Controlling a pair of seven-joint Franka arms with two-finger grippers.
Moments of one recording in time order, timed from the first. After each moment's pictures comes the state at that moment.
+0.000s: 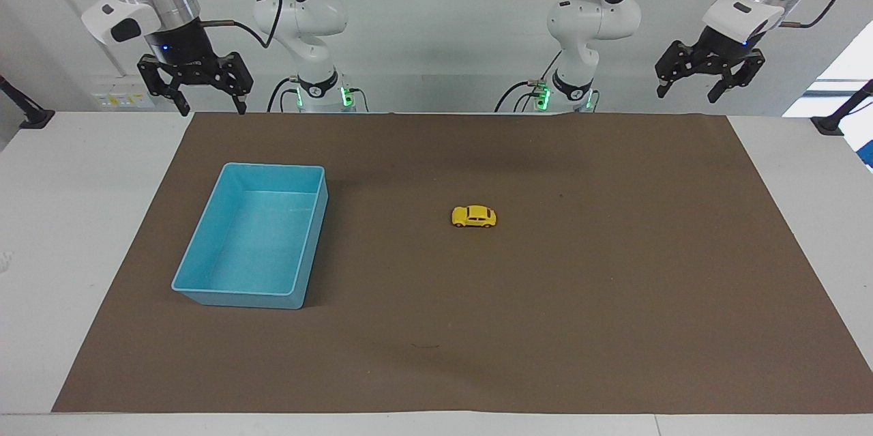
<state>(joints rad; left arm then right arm) -0.03 -0.15 -0.02 -1.63 -0.04 1.46 0.11 0.01 -0.04 -0.02 -1.52 -0.01 1.55 -0.04</state>
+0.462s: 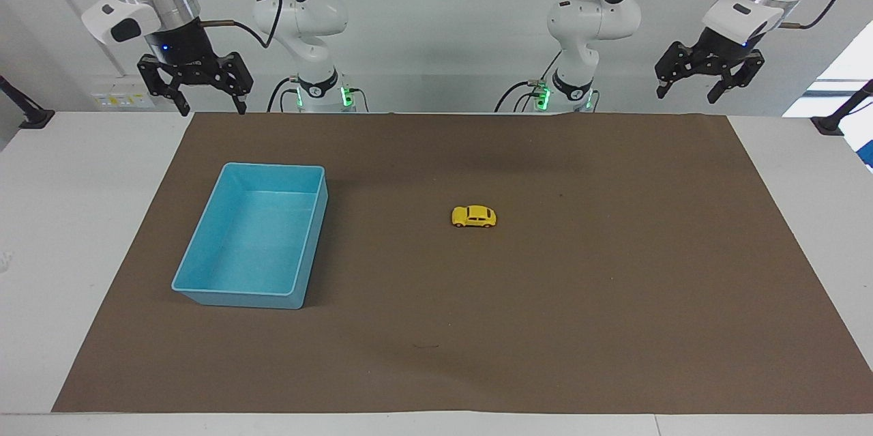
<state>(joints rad) -0.03 -0.15 -0.02 -1.63 -0.04 1.46 0.11 0.01 -0.04 -0.02 -1.52 -0.01 1.55 -0.04</state>
